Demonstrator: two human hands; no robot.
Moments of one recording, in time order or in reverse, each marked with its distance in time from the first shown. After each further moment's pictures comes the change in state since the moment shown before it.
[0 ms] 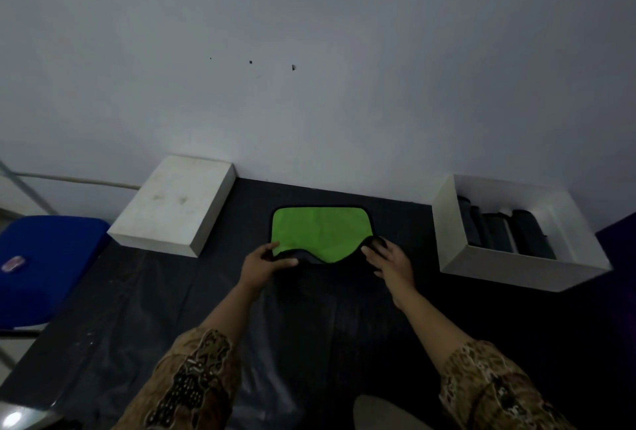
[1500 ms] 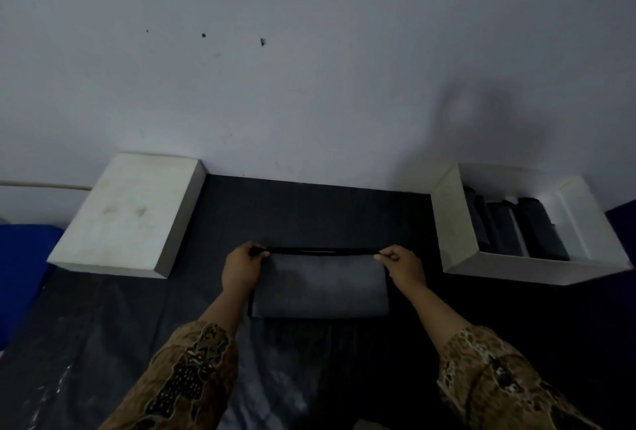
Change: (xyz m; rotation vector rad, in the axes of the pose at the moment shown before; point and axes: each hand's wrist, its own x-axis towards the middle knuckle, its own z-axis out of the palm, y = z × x) left_hand 0.081 -0.005 0.007 0.524 0.086 0.087; right_hand 0.086 0.026 -0.029 -0.602 0.136 0.043
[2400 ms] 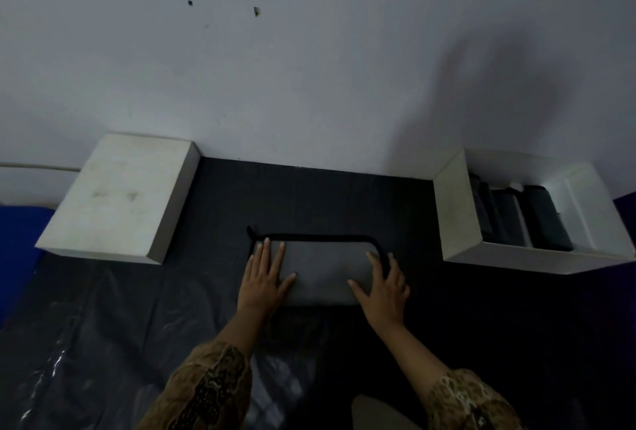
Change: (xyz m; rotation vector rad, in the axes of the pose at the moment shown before) left_hand -0.044 -0.036 0.059 0.649 -0.130 0.325; right_hand -0.065 0.034 0.059 -0.554 0.135 -0.097
